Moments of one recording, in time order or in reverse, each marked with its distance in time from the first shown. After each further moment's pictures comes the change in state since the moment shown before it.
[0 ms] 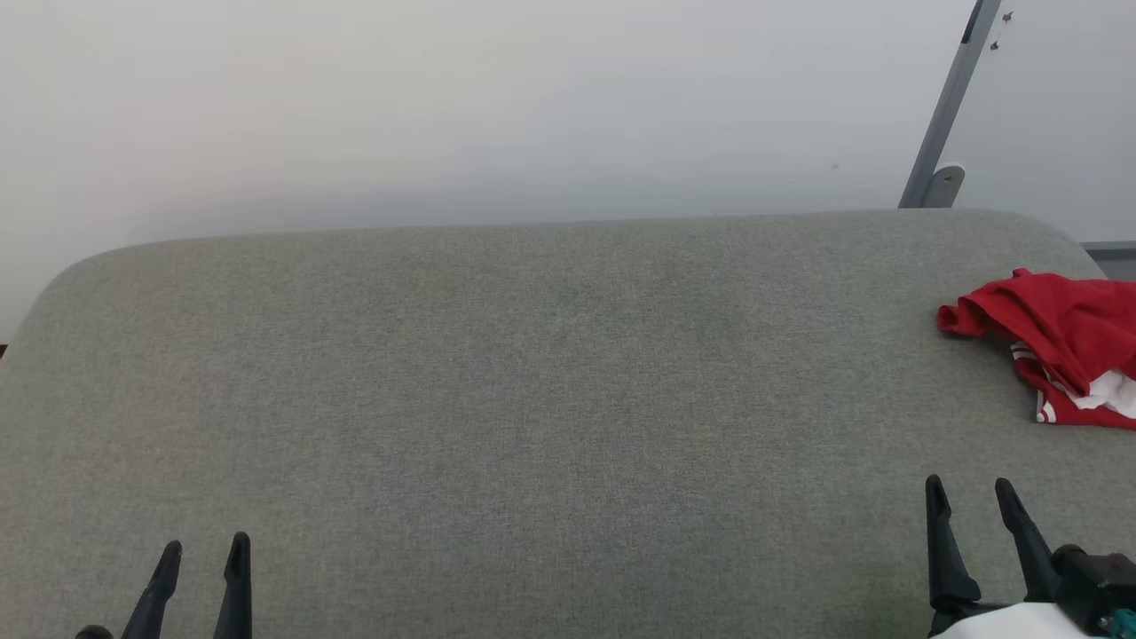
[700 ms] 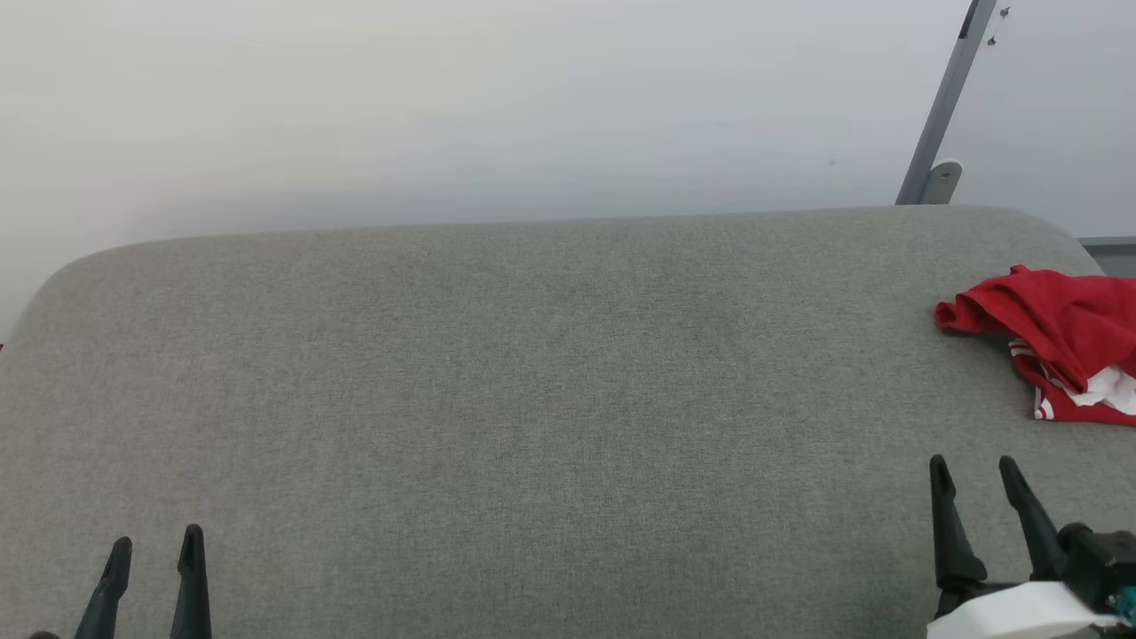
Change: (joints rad) left arm 0.011 -0.020 0.087 -0.038 0.018 0.000 0.000; right arm -0.046 -0.049 0.028 0.023 0.030 0.000 -0.002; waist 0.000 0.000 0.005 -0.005
